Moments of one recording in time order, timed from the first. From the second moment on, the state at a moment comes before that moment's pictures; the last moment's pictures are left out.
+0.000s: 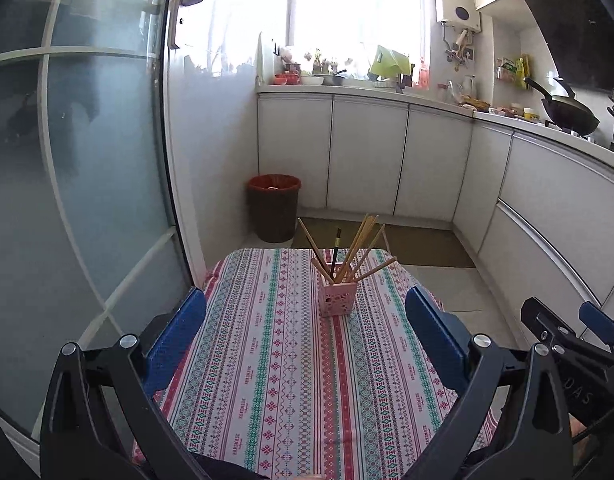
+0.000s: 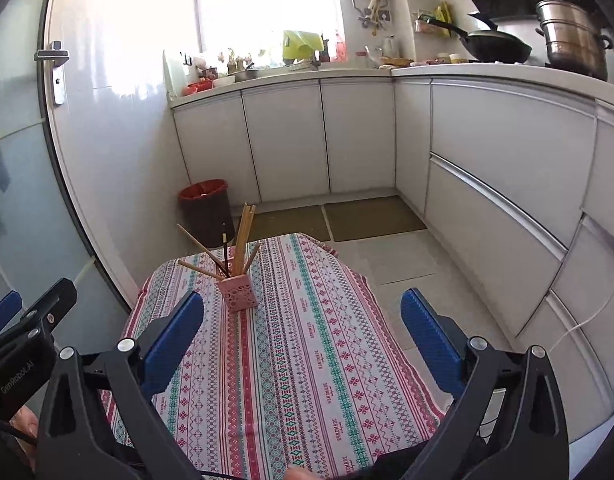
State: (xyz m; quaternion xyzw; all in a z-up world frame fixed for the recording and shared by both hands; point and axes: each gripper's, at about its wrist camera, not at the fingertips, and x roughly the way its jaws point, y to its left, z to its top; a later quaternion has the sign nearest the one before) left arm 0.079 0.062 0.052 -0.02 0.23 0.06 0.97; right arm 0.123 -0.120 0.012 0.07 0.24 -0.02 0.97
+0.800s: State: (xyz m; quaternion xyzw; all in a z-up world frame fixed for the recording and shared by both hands) left arm 0.093 0.069 0.046 -0.02 0.24 0.05 0.97; right arm 0.134 -0.118 0.004 0.08 0.26 -0.01 0.96
